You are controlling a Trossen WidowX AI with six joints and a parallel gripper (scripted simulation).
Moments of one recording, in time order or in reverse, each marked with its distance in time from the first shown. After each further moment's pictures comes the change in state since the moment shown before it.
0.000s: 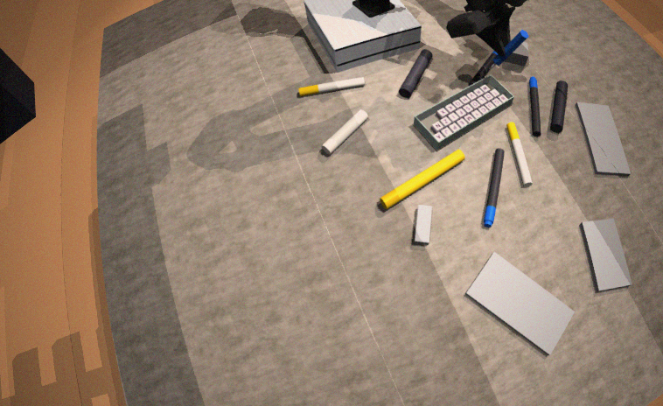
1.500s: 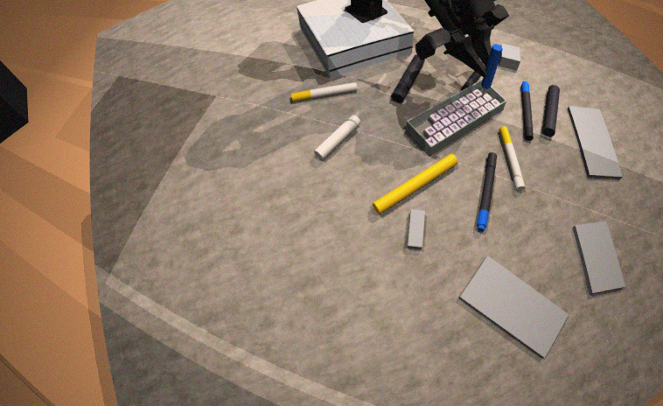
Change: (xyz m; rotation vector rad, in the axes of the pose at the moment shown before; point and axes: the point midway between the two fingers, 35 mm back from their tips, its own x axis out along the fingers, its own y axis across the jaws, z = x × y) arm 0.009 -0.050 -0.002 0.190 -0.334 -0.140
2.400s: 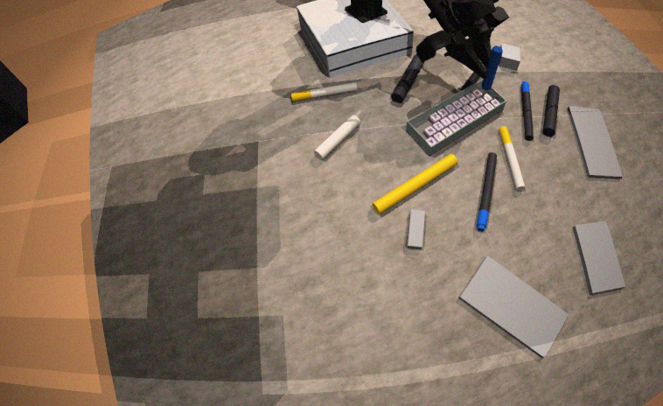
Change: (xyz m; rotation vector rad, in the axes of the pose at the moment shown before) arm 0.003 0.002 -0.004 -0.003 0.000 0.005
